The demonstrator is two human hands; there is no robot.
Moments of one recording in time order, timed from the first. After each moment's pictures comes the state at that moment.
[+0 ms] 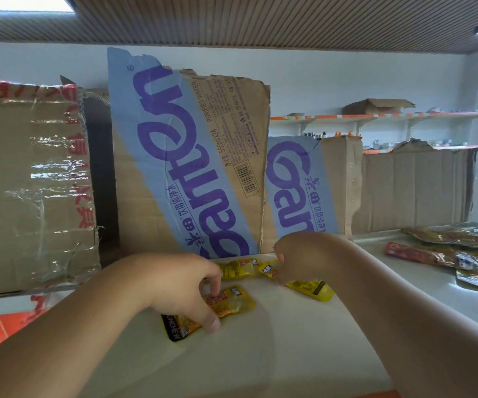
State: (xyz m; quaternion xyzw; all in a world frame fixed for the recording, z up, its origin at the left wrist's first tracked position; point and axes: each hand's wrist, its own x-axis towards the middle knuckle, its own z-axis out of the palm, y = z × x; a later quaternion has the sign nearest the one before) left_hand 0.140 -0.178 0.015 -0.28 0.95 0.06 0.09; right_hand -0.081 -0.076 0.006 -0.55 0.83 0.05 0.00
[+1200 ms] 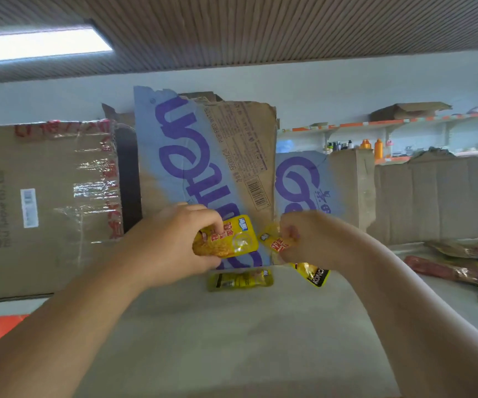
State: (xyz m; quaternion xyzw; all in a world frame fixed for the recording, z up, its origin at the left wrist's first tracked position) left_hand 0.161 -0.165 0.052 -0.23 0.93 -0.12 -0.26; right_hand -0.089 -0.050 0.033 -0.60 0.77 -0.21 -0.09
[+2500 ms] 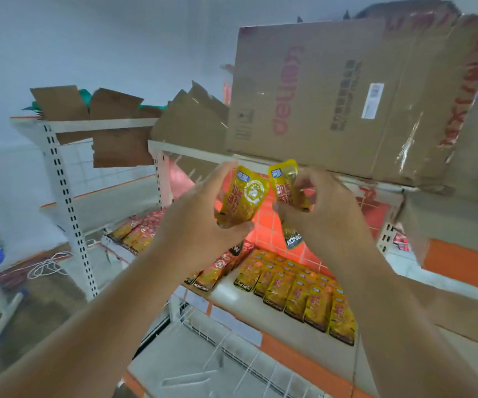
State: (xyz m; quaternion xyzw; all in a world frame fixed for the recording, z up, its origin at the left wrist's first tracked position) left_hand 0.650 -0.124 -0.091 -0.50 0.75 0.01 -0.44; right_hand 0.427 -0.117 -0.065 -0.71 0.51 -0.49 0.05
